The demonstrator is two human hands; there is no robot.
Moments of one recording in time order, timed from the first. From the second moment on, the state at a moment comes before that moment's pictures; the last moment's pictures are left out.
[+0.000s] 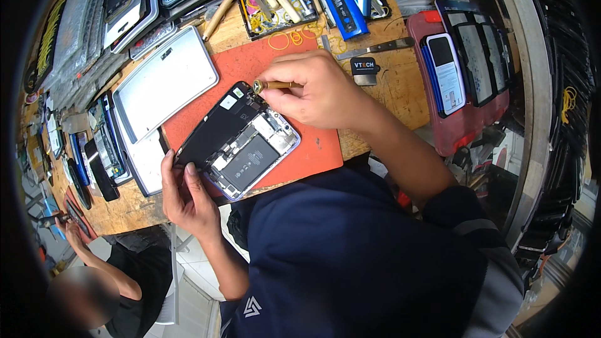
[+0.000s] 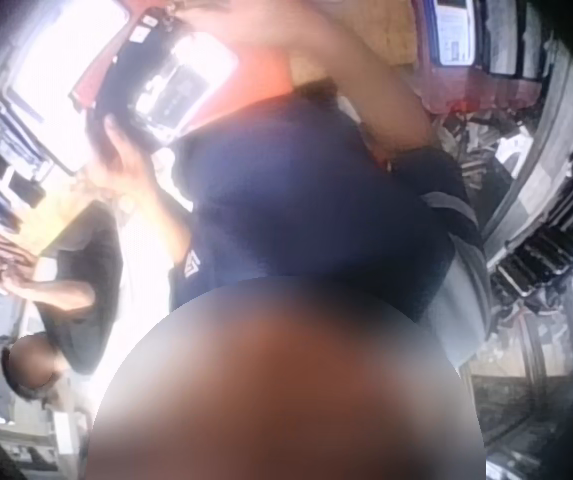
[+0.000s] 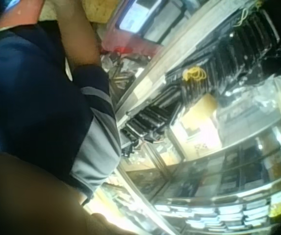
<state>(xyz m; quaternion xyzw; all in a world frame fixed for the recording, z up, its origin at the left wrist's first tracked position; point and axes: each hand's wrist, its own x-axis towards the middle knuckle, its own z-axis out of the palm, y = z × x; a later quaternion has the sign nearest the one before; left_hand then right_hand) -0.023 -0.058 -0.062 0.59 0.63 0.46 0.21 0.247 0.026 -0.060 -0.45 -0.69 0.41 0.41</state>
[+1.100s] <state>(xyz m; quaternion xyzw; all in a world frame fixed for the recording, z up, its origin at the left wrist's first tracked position) -0.028 -0.057 -0.069 0.61 0.61 0.47 0.19 0.244 0.026 -0.061 -0.43 -0.70 0.38 0.43</state>
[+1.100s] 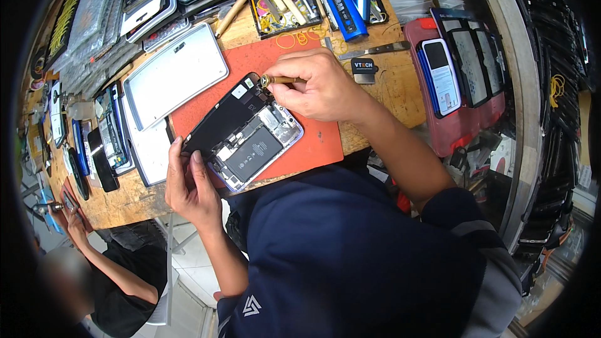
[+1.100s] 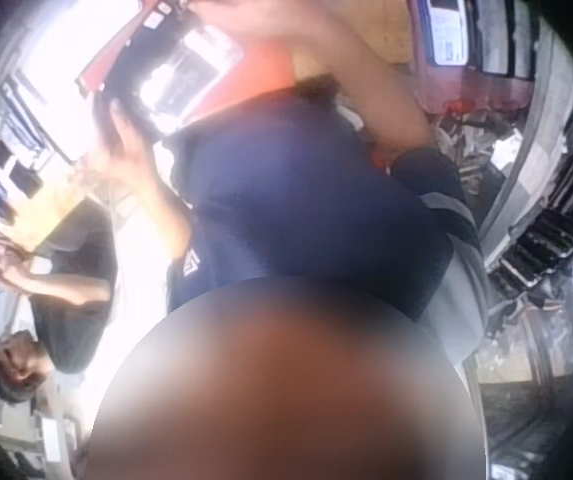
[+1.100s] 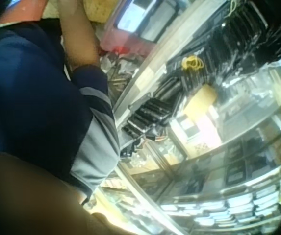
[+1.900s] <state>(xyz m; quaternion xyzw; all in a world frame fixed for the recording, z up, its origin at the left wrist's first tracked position) -0.026 -0.055 -0.065 0.63 0.61 0.46 0.15 0.249 0.027 -0.062 -0.43 -0.69 0.41 0.41</state>
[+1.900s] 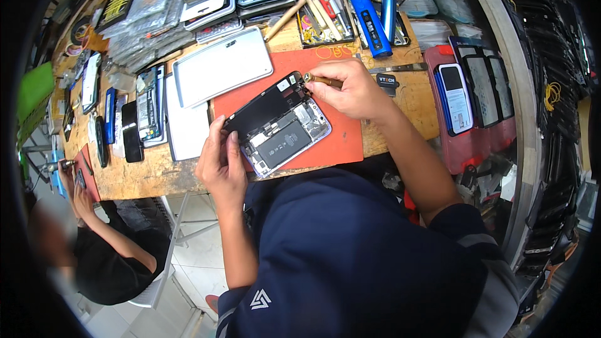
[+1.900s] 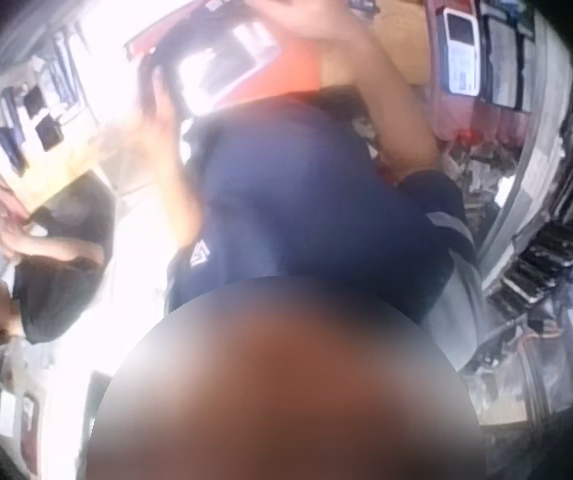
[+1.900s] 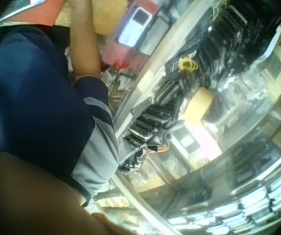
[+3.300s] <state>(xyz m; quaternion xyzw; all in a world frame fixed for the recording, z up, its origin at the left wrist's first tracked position) 0.021 -0.061 -0.038 0.84 0.47 0.27 0.02 0.248 0.030 -0.072 -0.45 -0.66 0.17 0.58</state>
